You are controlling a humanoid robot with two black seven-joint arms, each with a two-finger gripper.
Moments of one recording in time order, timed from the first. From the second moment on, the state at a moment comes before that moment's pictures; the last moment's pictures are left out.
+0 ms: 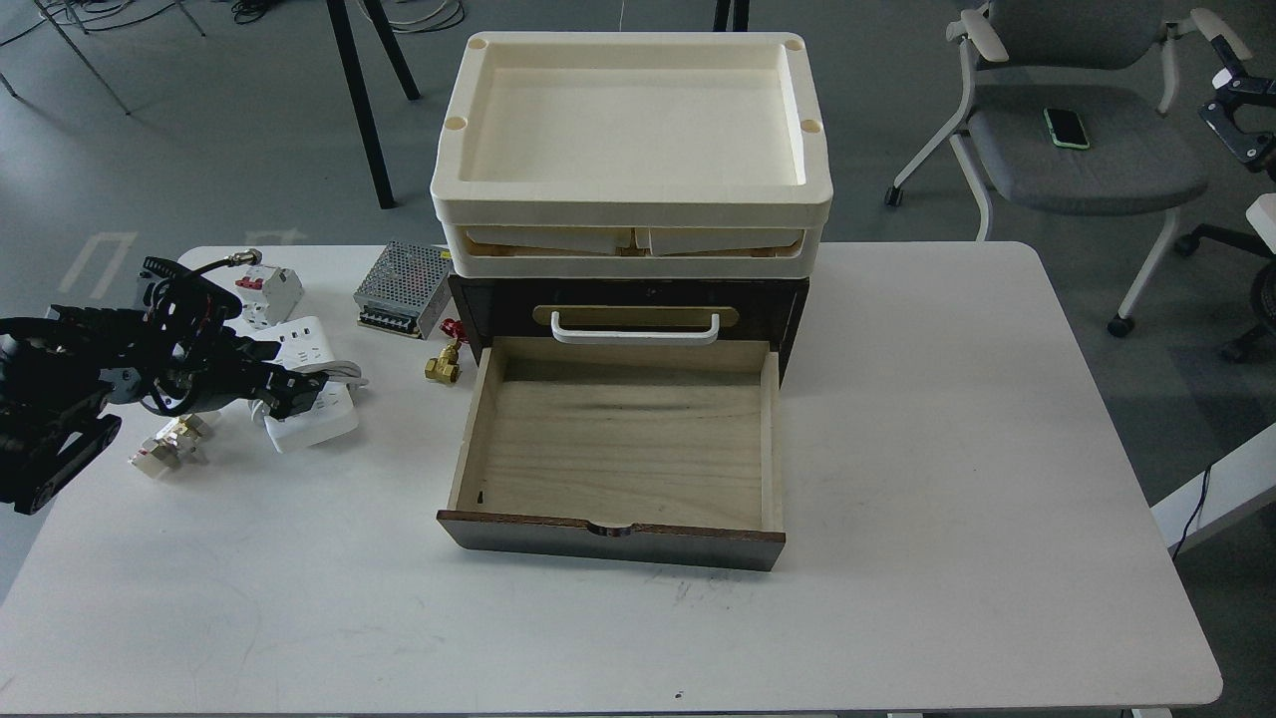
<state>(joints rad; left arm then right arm) -0.87 0.56 -0.16 -0.50 1.97 -0.16 -0.49 0.66 -0.82 0.96 0.93 0.29 0.49 0.10</state>
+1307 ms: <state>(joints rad) -0.89 1.07 -0.19 -1.12 1.66 -0.18 -0.49 0.62 -0.83 0.97 0.87 0.29 0.49 0.10</state>
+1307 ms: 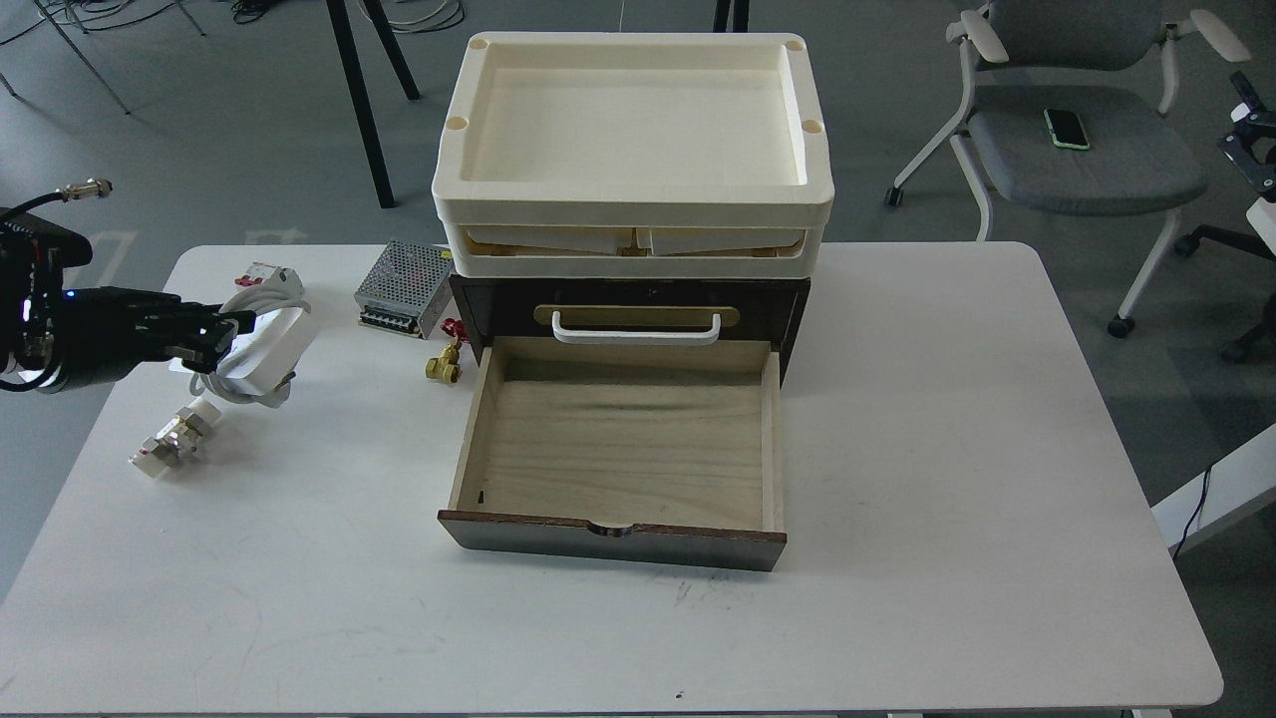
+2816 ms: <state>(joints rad) -0.82 0.72 -0.24 -1.26 1.35 -0.31 -0.49 0.61 -0.82 0.96 0.82 0.29 0.49 0.10</state>
